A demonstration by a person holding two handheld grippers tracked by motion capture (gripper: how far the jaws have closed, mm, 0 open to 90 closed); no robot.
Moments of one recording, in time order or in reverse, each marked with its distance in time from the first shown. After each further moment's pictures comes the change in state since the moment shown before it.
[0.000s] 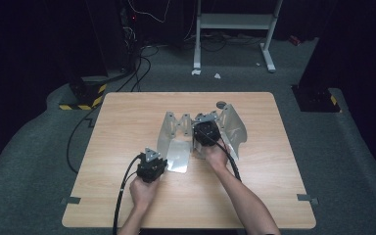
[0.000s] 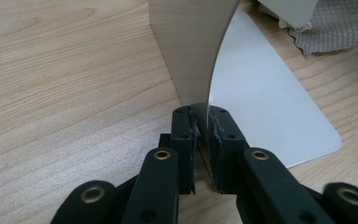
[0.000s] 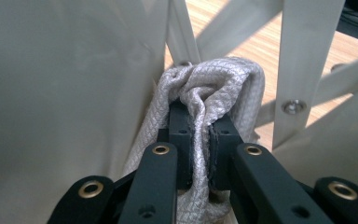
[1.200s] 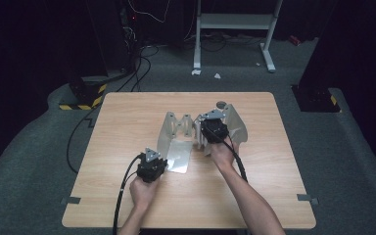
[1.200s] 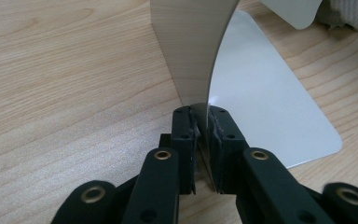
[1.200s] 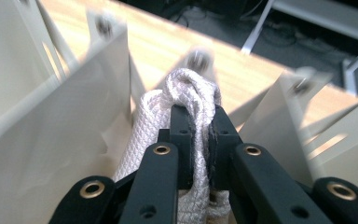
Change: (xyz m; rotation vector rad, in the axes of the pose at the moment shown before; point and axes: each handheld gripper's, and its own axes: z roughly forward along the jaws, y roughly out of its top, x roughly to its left) left arm 0.000 0.000 0.000 0.004 -0.001 0.008; right arm -0.009 0.016 -0.045 -0.111 -0.101 0.012
